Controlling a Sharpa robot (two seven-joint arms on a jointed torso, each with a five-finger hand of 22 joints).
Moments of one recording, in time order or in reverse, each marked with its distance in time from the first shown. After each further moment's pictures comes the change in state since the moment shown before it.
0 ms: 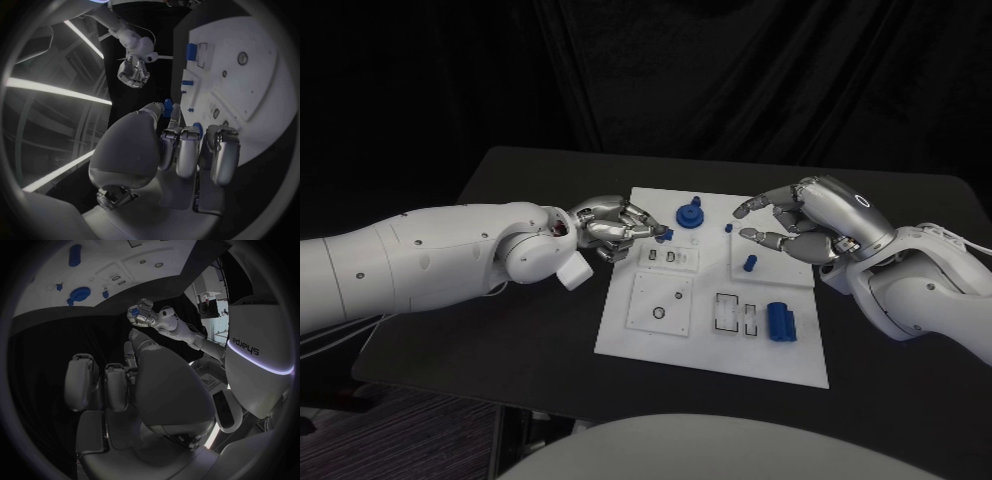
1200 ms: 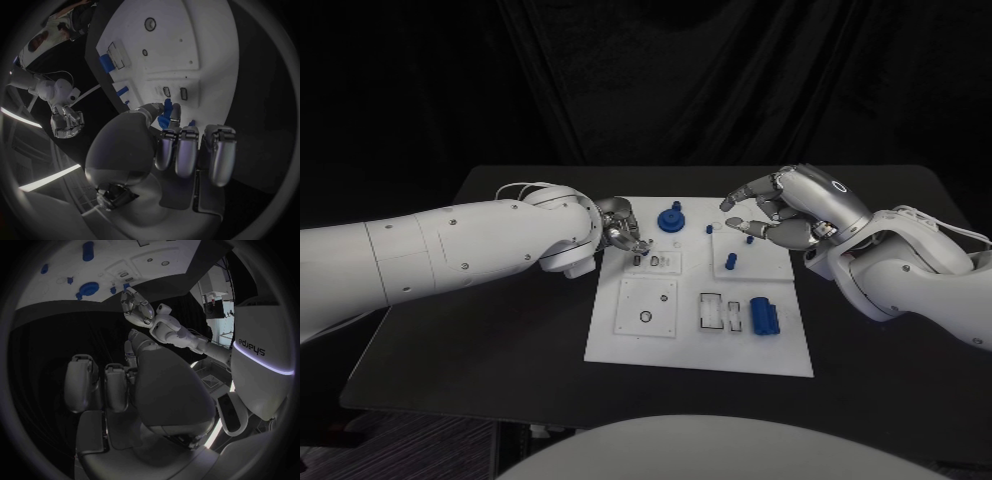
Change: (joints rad) left arm 0.054 0.186 0.000 -0.044 -0.641 -0.138 -0.579; left_hand -0.100 -0.061 0.188 -0.092 -0.067 0.009 0.014 0.004 0.038 0.000 -0.014 0.000 0.000 0.000 -0.021 0.000 0.000 0.000 -0.002 -0.038 0.000 0.000; right arm 0.018 0.018 0.000 -0.021 -0.013 0.019 -0.056; right_hand 0.011 0.001 0.006 0.011 0.004 0.034 -0.002 0.000 0.004 0.000 0.007 -0.004 0.000 0.003 0.003 0.005 0.000 0.000 0.008 0.014 0.017 0.000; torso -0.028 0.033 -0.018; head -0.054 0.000
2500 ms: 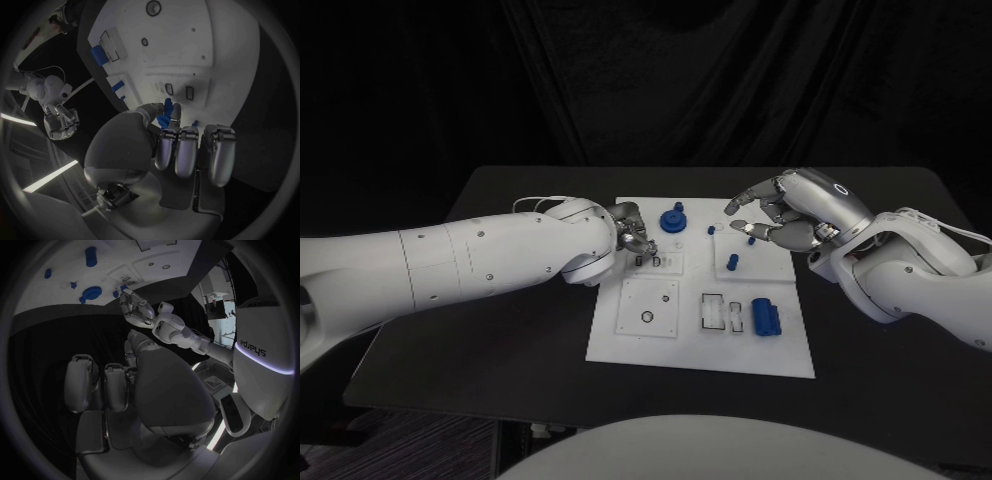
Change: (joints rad) left arm -0.043 0.054 0.000 -0.017 -0.015 -0.150 -0.070; left_hand -0.041 -0.004 0.029 -0.015 0.006 0.005 0.002 0.002 -0.010 -0.003 -0.003 0.000 0.000 0.004 -0.003 0.000 0.000 0.000 0.000 -0.014 0.000 0.000; right arm -0.005 -0.004 0.000 -0.010 -0.001 0.025 -0.020; right_hand 0.016 0.007 0.006 0.005 0.023 0.010 0.003 0.000 0.000 0.000 0.000 -0.009 0.000 -0.004 0.004 -0.001 0.000 0.000 0.000 0.000 0.000 0.001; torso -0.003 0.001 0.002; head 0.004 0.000
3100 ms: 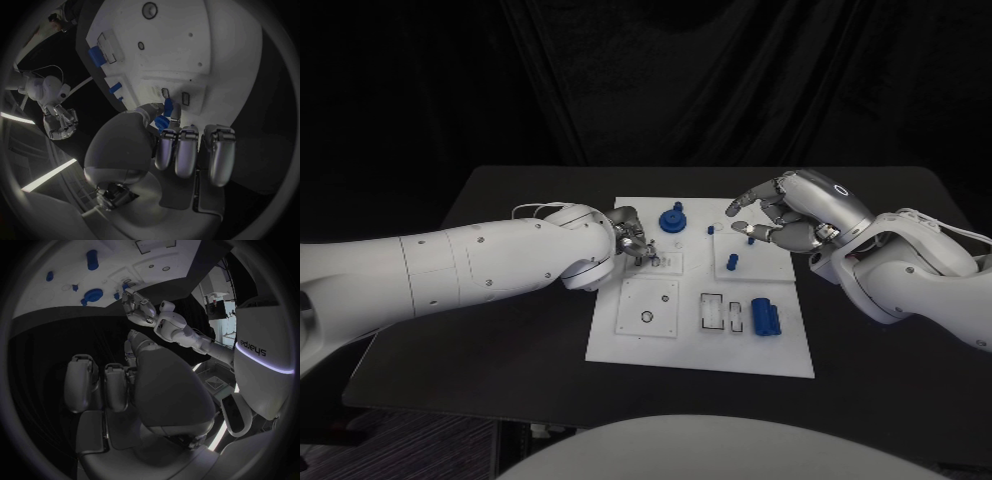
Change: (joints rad) left arm -0.014 -0.006 0.000 0.006 0.003 -0.023 0.000; left_hand -0.011 0.005 0.000 0.000 0.000 0.000 0.000 -0.002 0.000 0.000 0.000 0.000 0.000 0.000 0.000 0.000 0.000 0.000 0.000 0.000 0.000 0.000; right arm -0.001 -0.002 0.000 0.000 0.000 0.014 -0.010; right_hand 0.004 0.004 0.000 0.000 0.004 0.000 0.000 0.000 0.000 0.000 0.000 -0.010 0.000 0.000 0.000 0.000 0.000 0.000 0.000 0.000 0.000 0.000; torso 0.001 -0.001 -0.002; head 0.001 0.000
